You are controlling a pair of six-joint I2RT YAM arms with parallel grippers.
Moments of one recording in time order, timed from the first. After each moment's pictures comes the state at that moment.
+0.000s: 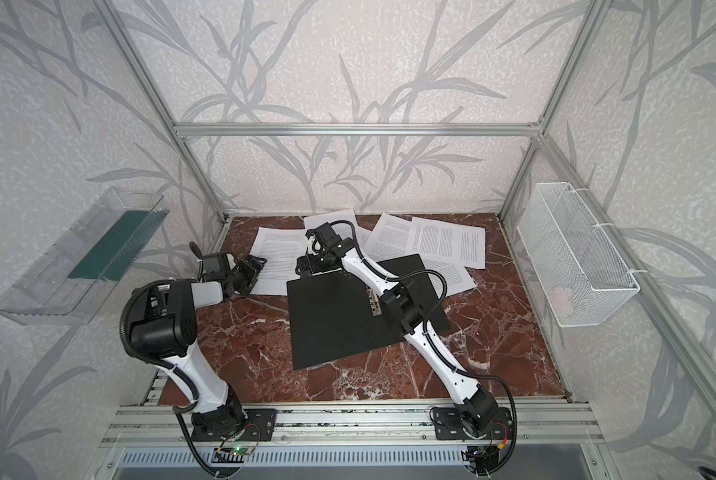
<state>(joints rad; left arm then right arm) 0.25 1.85 0.87 0.25 0.40 -0.86 0.71 2.80 2.64 -0.68 -0.40 0.35</state>
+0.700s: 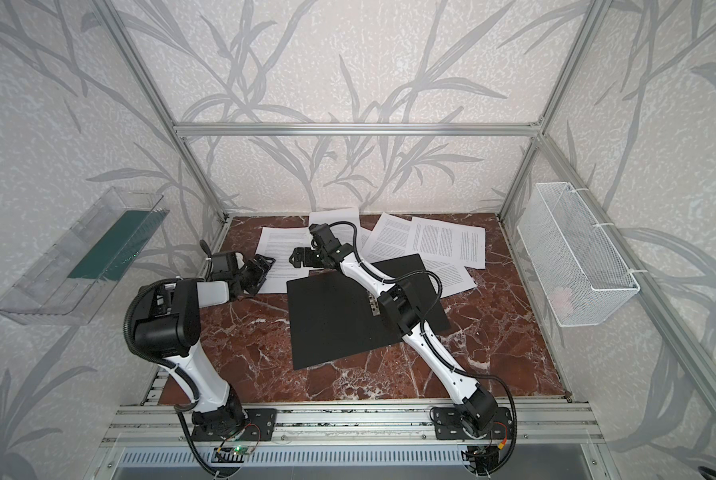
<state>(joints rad) 0.19 1.85 0.87 0.25 0.41 -0.87 0.71 2.86 2.65 -0.42 -0.36 0.64</state>
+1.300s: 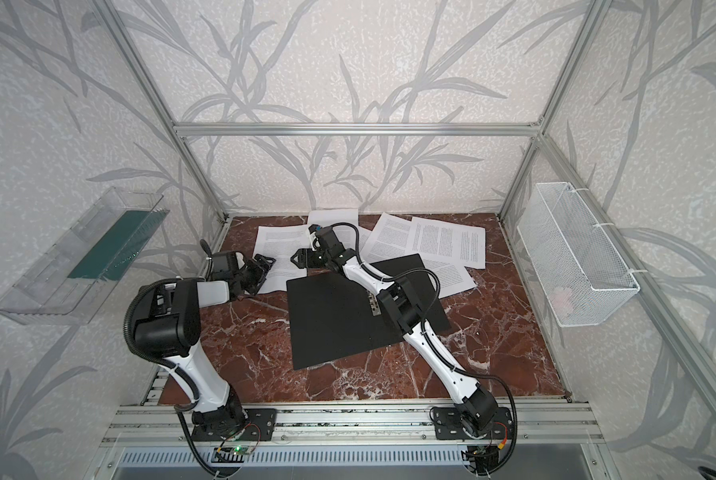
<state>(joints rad) 0.18 1.85 0.87 0.24 0.40 -0.87 0.70 2.86 2.51 -0.17 -0.45 0.60</state>
